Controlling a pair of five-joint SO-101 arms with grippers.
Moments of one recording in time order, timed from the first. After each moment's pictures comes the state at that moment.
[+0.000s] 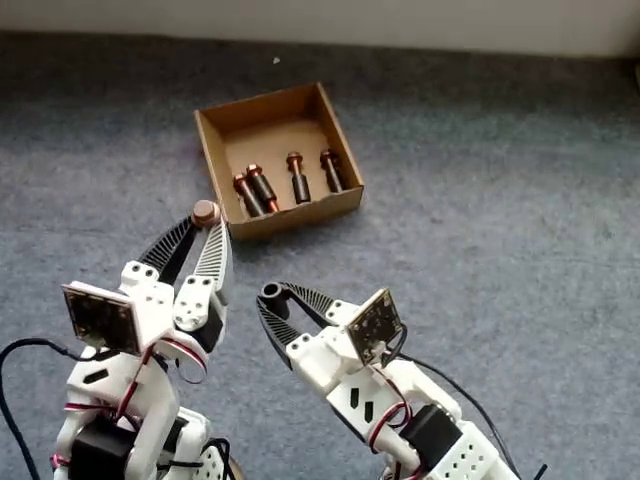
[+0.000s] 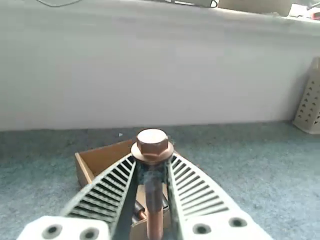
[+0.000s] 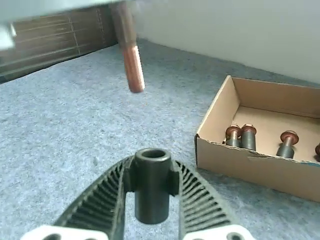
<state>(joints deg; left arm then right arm) 10.9 -103.8 67.7 47.4 11.0 -49.5 -103.5 96.1 25.3 -2.6</state>
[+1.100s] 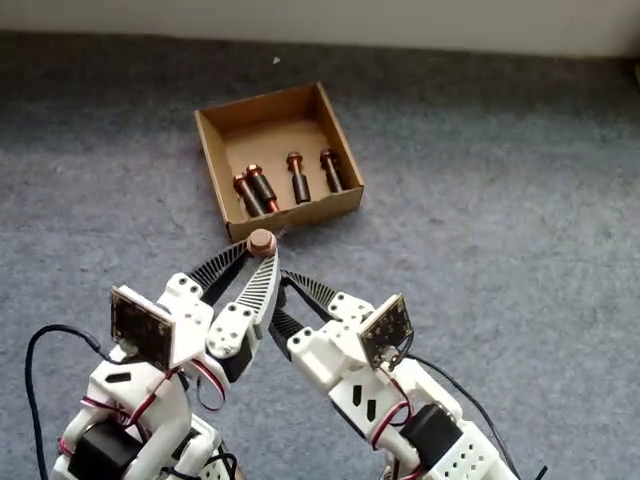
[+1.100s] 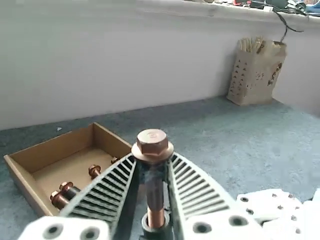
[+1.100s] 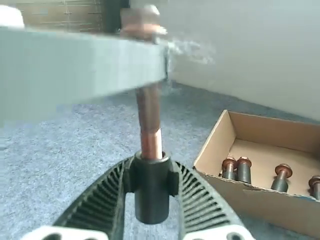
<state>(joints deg) 26.1 -104.0 67.1 51.4 11.0 -47.6 -103.5 96.1 17.2 -2.0</state>
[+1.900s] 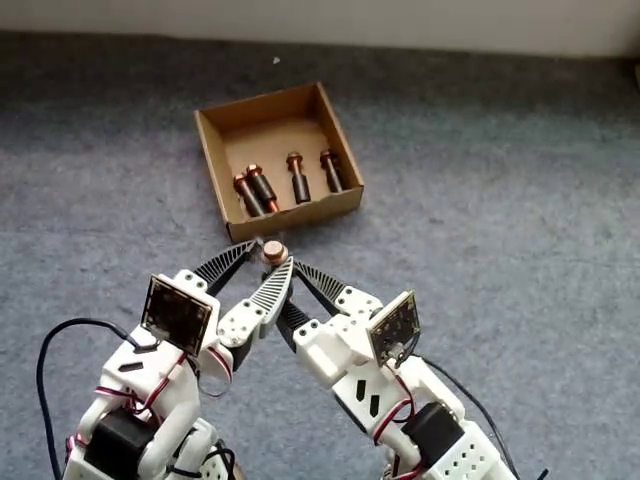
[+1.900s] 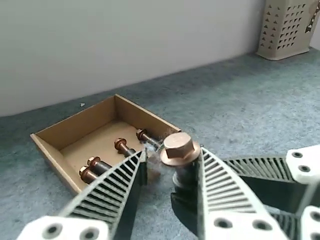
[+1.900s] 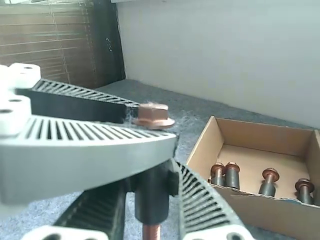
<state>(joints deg) 19.2 -103.8 73.1 52.3 3.4 -45.8 -103.5 96.1 16.1 -2.0</state>
